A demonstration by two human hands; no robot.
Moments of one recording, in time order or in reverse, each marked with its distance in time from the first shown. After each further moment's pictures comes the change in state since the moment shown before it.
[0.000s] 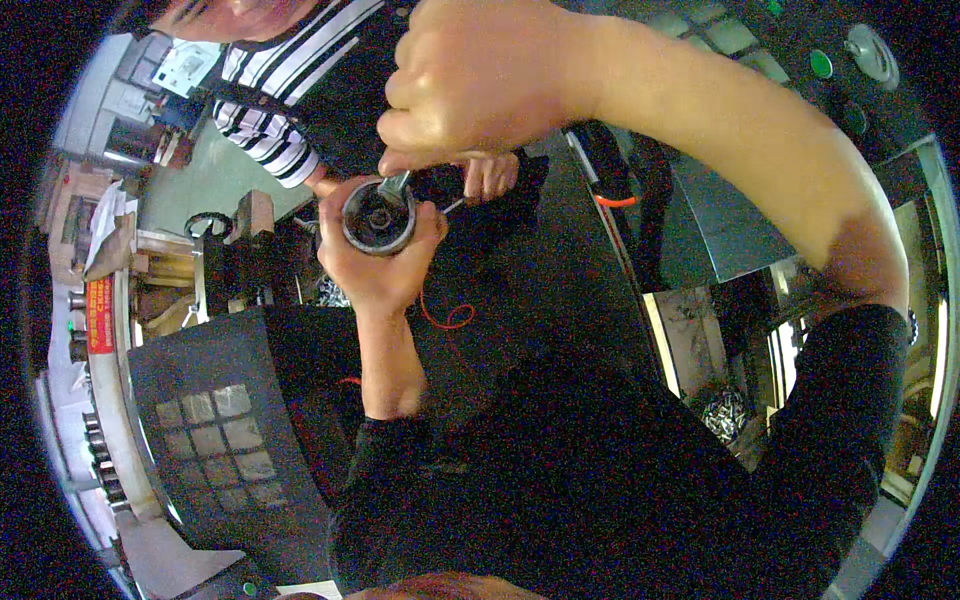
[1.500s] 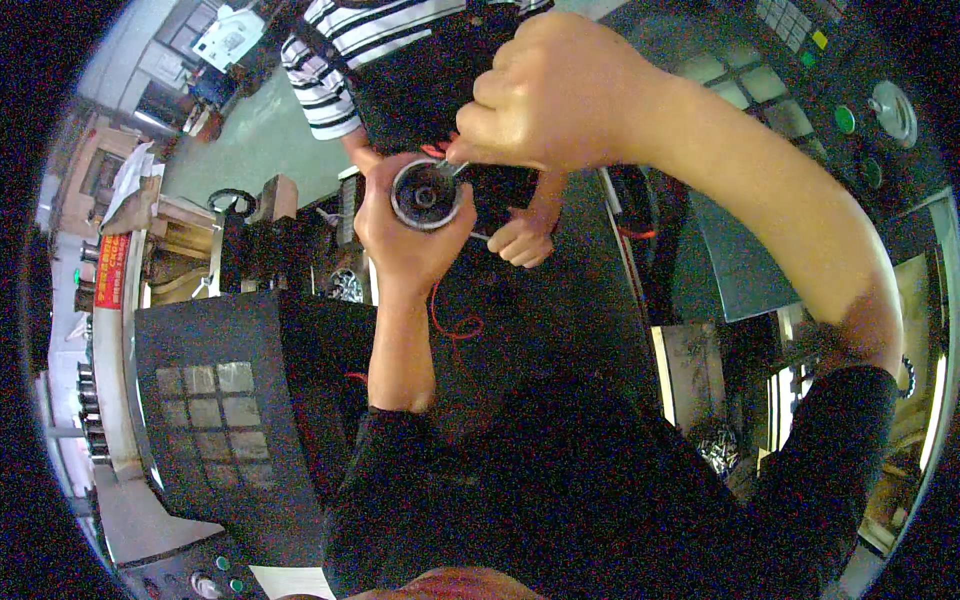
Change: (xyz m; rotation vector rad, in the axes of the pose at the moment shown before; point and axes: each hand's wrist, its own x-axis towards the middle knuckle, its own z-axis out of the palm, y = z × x) left_hand 0.016 -0.010 0.009 0.065 0.013 0.097; right_hand -0.006 -0.013 -0.007 -0.079 -0.117 0.197
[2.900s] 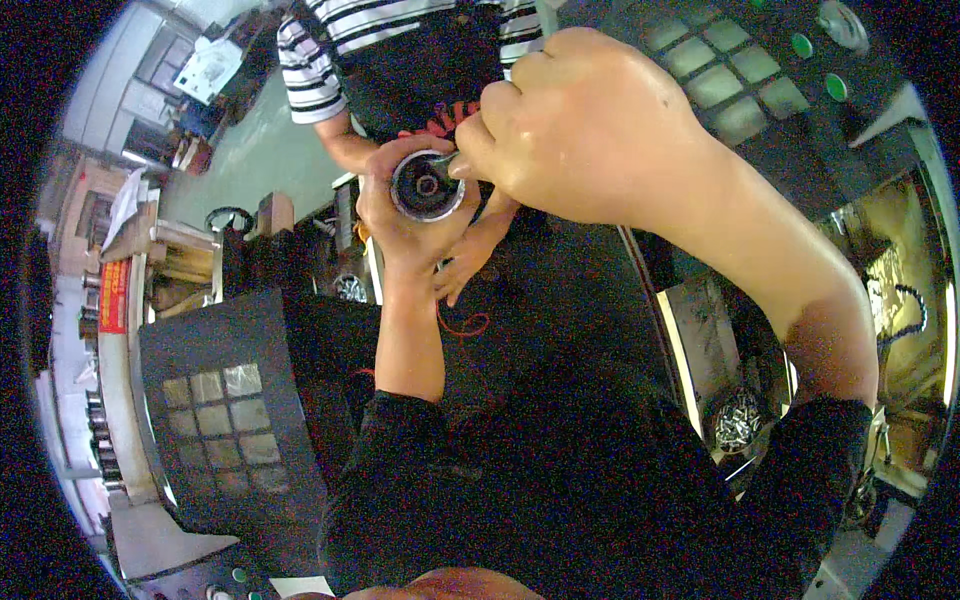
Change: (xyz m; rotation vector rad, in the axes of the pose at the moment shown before) left_hand -0.008 0.018 -0.004 -0.250 0.064 0.163; right_hand 0.000 -0.094 -0.053 -0.305 -0.176 0.292
